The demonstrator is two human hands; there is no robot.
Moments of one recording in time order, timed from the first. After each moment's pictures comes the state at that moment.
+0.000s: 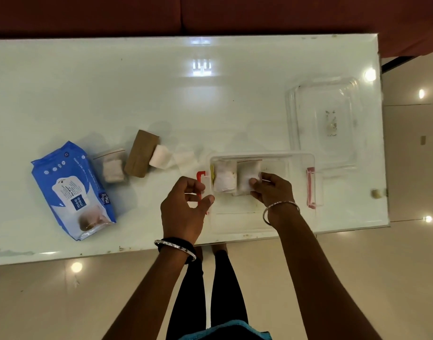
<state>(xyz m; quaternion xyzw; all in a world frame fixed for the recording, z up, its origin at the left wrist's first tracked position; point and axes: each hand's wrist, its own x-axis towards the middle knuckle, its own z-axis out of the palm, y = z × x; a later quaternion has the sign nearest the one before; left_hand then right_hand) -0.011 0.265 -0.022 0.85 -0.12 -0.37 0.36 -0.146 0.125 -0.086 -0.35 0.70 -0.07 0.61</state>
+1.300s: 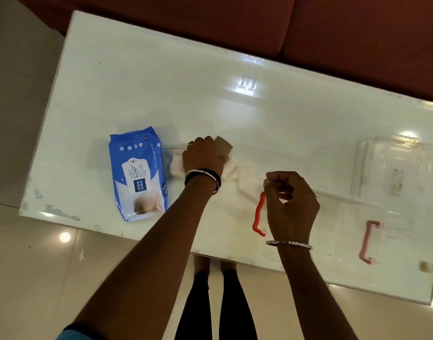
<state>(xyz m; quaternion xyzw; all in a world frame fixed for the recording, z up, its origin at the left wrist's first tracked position) 0.139 0.254 -0.091 0.94 -0.21 -0.25 0.09 -0.022 0.197 -0.017 -0.74 0.52 -0.17 0.40</state>
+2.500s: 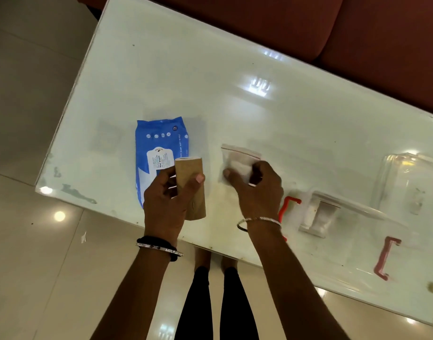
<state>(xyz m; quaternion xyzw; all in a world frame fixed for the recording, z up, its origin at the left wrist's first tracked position) 0.108 0.393 -0.034 0.80 0.13 -0.23 0.54 0.053 0.254 -0.040 -0.70 0.52 -0.04 0.49</state>
